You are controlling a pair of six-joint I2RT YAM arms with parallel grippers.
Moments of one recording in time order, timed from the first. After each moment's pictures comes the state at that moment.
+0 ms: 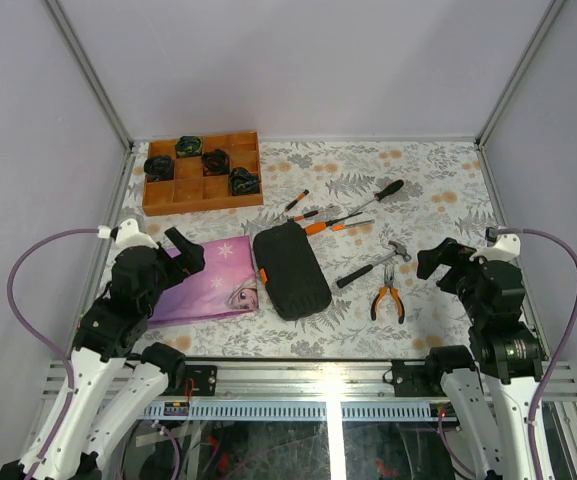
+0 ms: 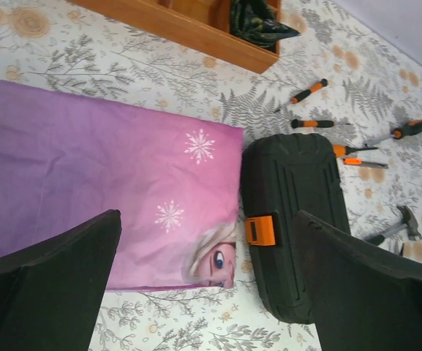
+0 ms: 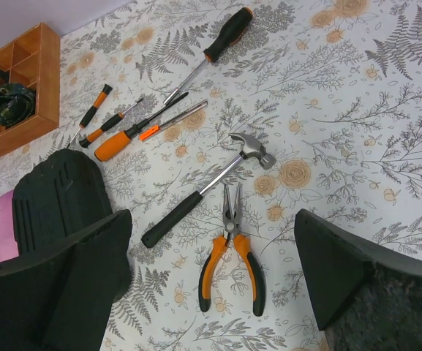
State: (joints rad) left arm -0.36 0.53 0.78 -0.74 -0.32 -0.65; right arm 0.08 0.38 0.71 -0.70 0.03 0.42
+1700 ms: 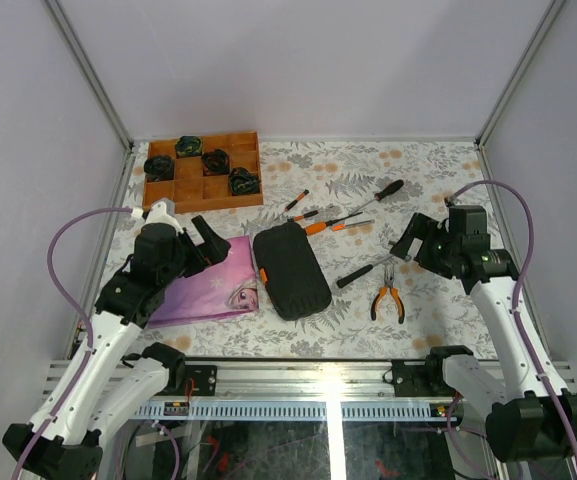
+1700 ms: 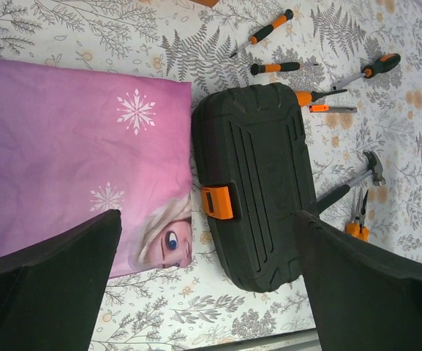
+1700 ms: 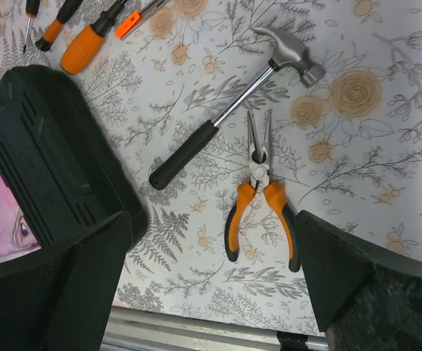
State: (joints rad) left arm -0.35 0.74 0.80 -0.63 -0.05 -0.68; right arm 0.07 0.95 0.86 -0.76 -0.16 0.47
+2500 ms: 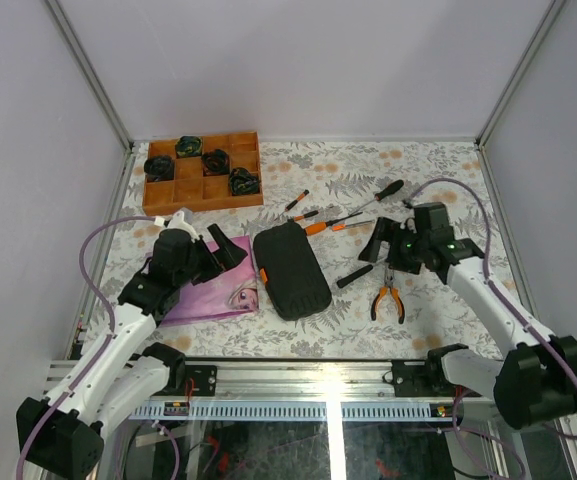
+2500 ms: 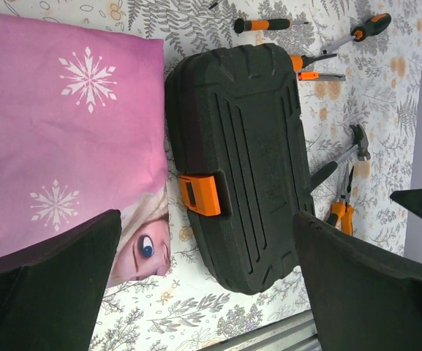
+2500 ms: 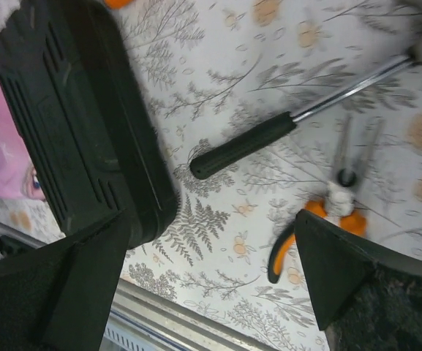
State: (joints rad) left arm -0.35 0.79 0.61 -0.39 0.10 -0.76; right arm 0.18 1.10 0.77 -0.54 -0.33 0.48
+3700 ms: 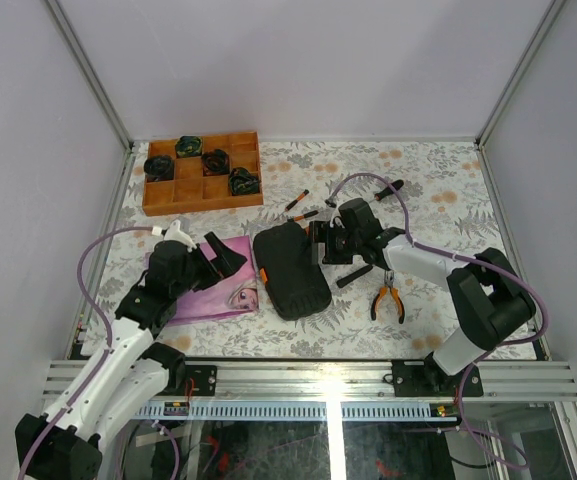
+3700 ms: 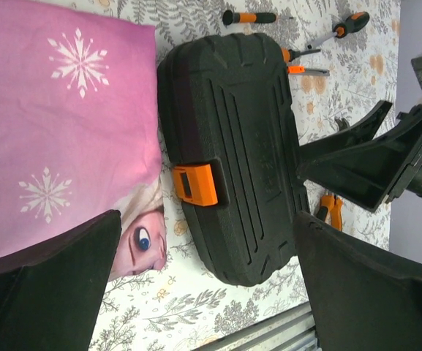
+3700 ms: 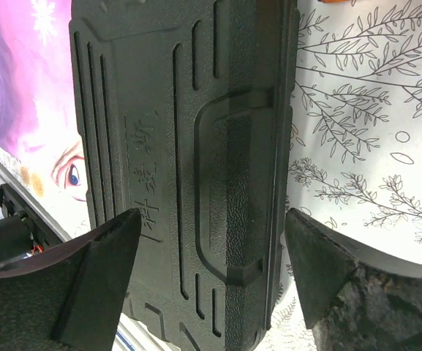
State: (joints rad) left arm -0.35 0.71 0.53 -0.35 0.12 -0.79; right arm 0.59 1.61 0.89 -0.08 -0.35 0.56
